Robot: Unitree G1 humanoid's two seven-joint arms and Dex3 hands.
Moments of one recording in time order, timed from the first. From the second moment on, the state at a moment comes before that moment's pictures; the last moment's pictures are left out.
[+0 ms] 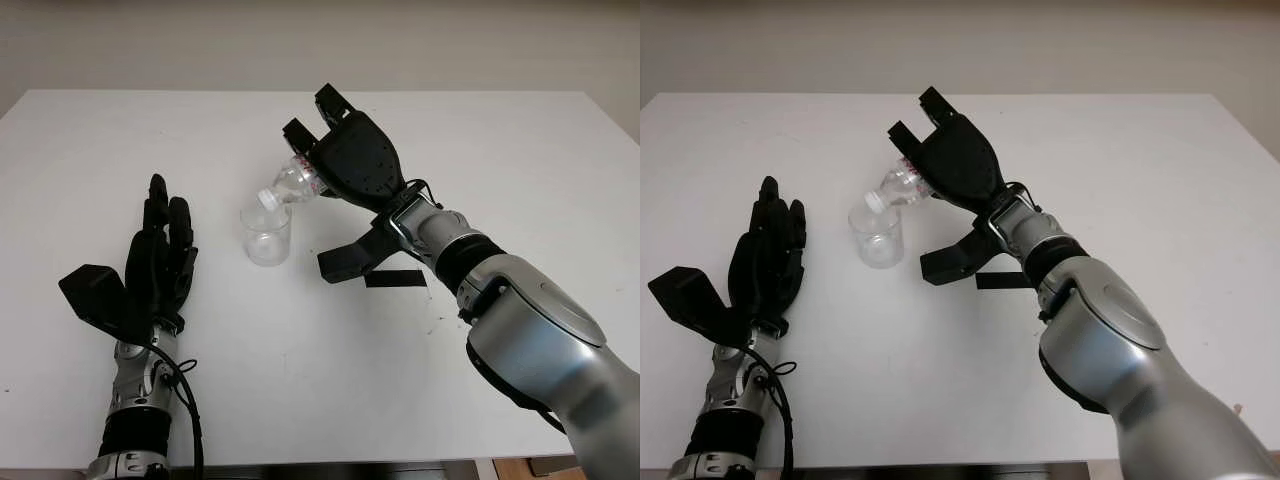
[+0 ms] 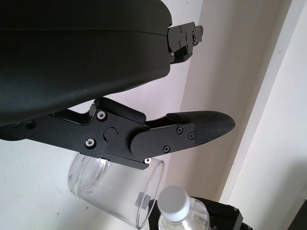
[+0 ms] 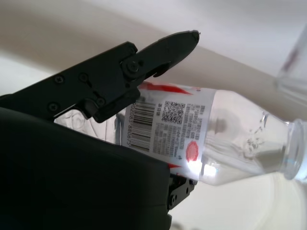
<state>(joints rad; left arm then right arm) -0.36 0.11 0.28 0.53 -0.31 -0.22 -0.23 -1.21 -0.22 0.83 1.34 -1.03 -0.18 -0.88</state>
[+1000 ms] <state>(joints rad) -0.35 0.11 0.28 0.52 -0.31 -0.20 -0.25 -0.82 -0.17 -0.01 0.90 -0.01 -0.24 0.06</state>
